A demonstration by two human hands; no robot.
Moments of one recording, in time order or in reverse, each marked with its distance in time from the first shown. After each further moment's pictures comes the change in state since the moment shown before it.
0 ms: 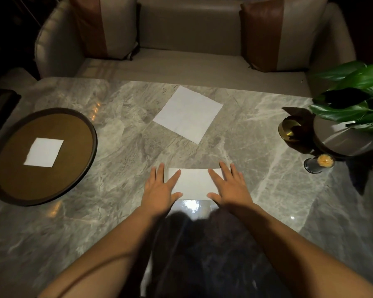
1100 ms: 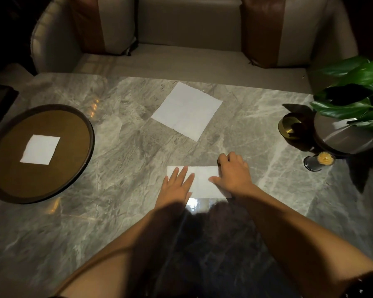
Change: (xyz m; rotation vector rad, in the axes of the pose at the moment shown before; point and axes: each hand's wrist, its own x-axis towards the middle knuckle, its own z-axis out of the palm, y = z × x) left_hand 0.001 0.044 0.012 0.042 -0.027 0.151; right_hand 0.030 0.003 -0.029 -0.015 0.163 0.110
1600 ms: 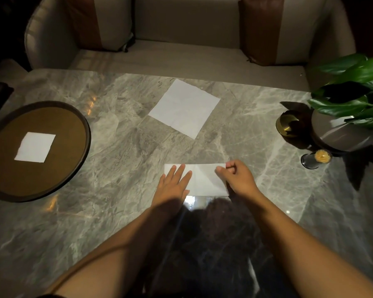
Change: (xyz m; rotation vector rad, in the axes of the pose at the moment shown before) left_hand -0.003 0.000 -0.003 0.006 -0.019 -0.006; right_hand -0.037 0.014 -0.002 1.113 -0.006 0.376
